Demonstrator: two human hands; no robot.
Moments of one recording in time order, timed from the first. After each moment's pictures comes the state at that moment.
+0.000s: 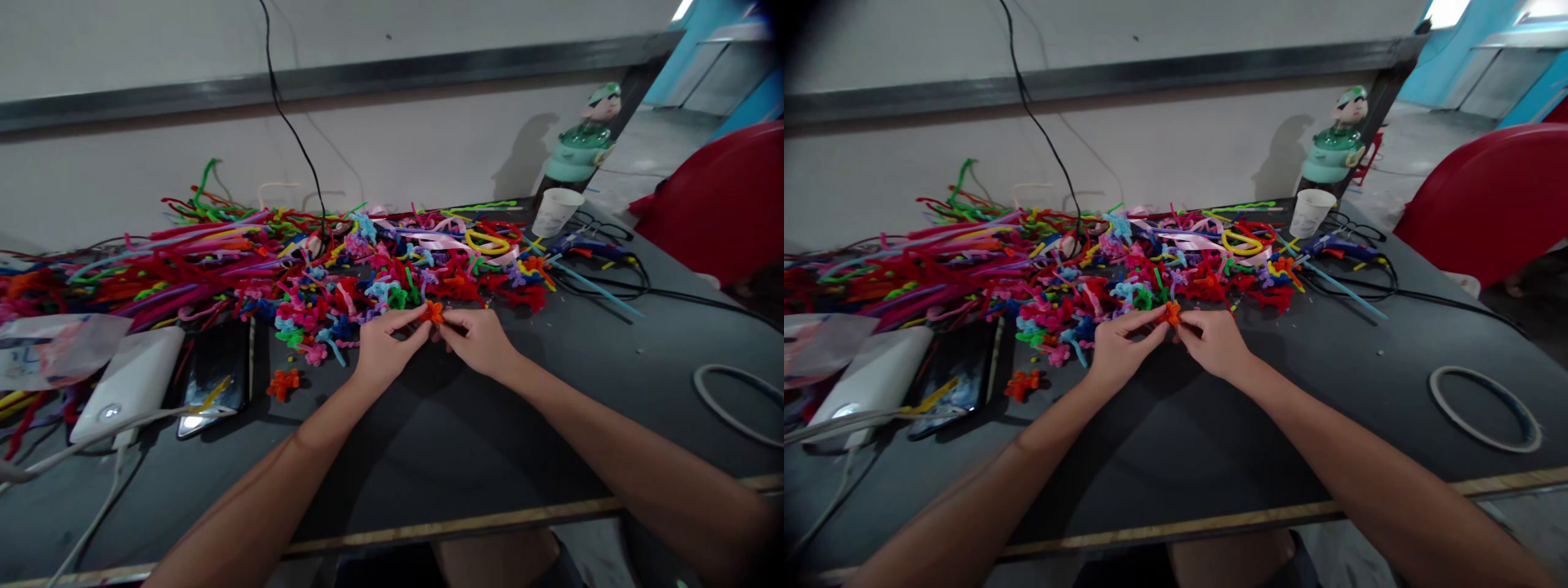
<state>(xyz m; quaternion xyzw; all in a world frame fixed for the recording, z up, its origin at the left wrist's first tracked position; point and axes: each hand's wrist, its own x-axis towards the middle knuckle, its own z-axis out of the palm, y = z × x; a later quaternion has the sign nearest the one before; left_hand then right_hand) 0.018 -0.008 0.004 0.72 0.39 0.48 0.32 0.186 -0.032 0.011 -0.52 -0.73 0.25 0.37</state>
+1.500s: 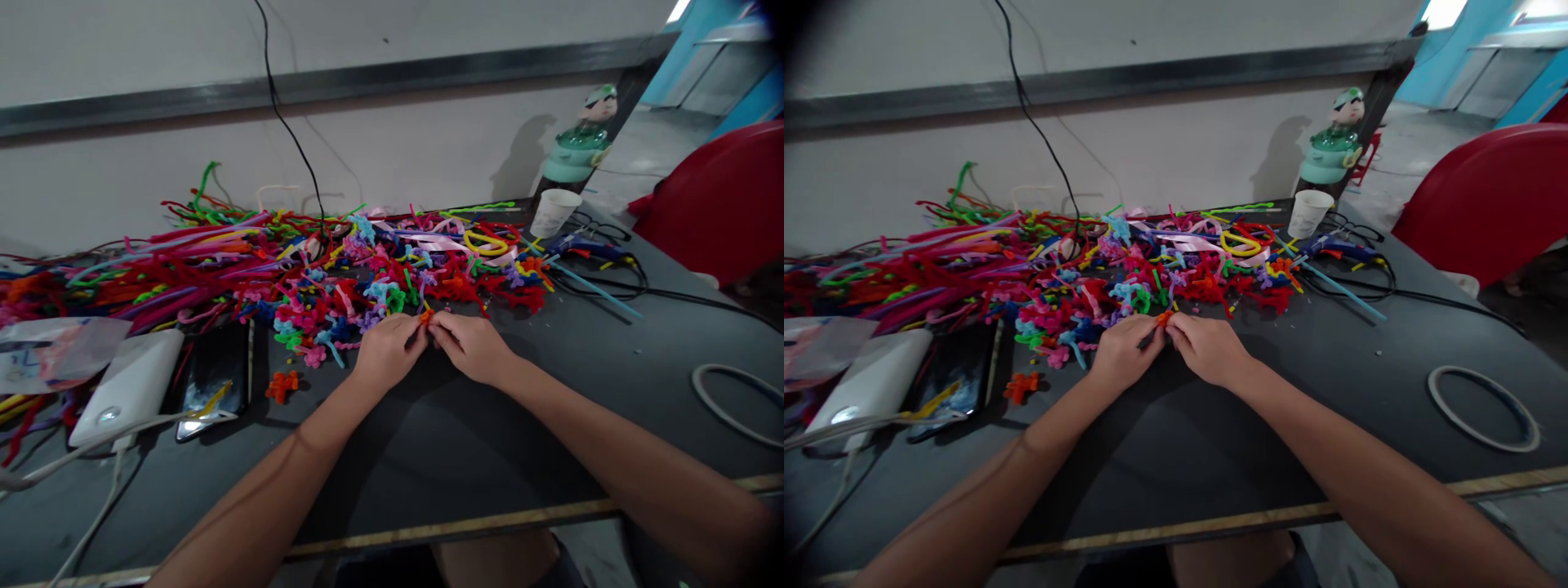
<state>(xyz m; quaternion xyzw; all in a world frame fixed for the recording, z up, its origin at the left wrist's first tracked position) 0.012 -0.003 -0.002 0.87 0.34 0.36 0.05 0.185 -0.037 0.012 -0.50 -0.80 0.15 0.28</state>
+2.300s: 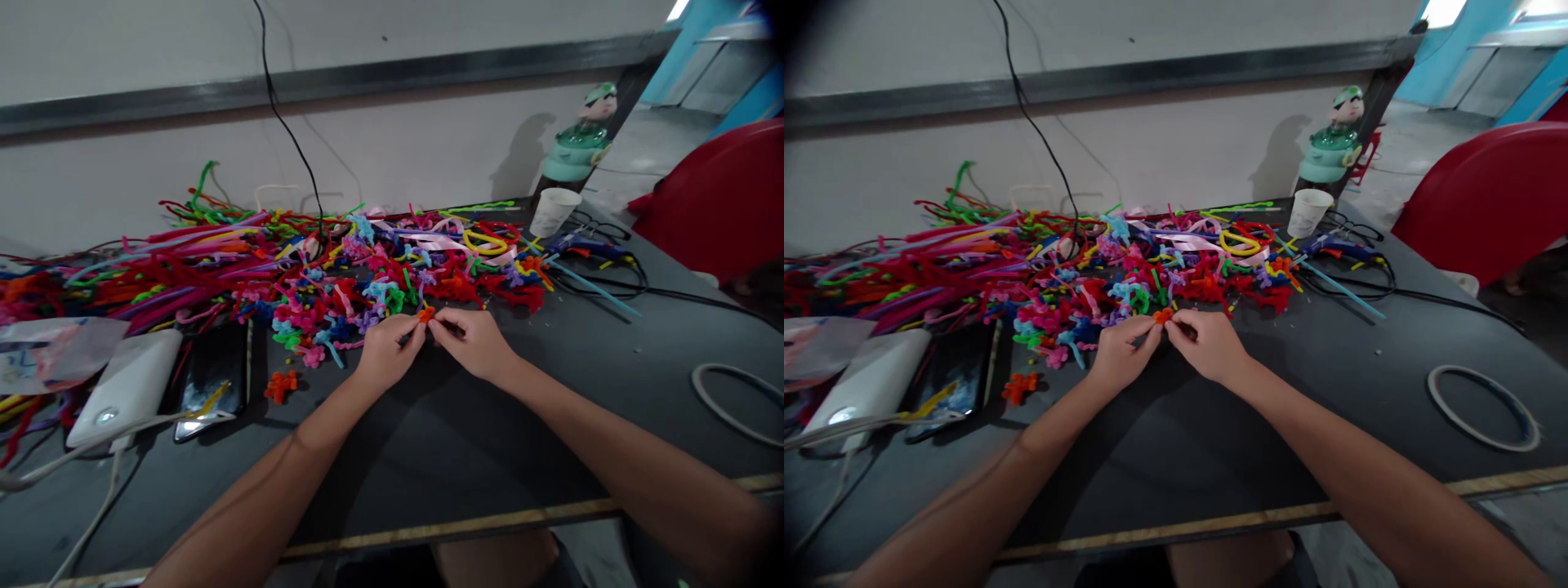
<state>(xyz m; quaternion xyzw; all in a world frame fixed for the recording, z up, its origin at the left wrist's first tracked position) 0.015 -0.006 0.003 0.83 0.35 0.40 0.16 0.182 -0.035 0.016 -0.52 -0.75 0.21 0.36</state>
